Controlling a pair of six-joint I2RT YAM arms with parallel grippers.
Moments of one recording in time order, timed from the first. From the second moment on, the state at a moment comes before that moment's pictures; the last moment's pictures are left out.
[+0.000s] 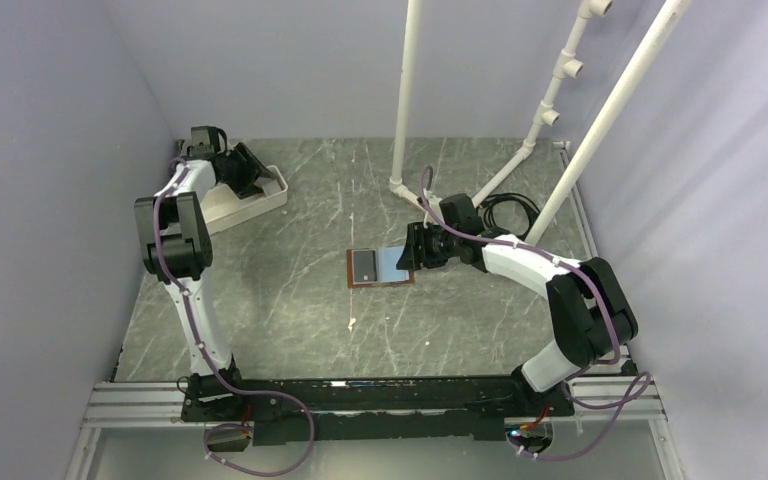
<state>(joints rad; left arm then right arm) 0.15 2.21 1.75 -0.41 0.43 -0.62 0.47 1.55 0.88 -0.14 -0.46 0.35</state>
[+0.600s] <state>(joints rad) 0.16 2.13 1.62 -0.31 0.45 -0.68 0.47 1.54 0.88 -0.14 -0.46 0.35</state>
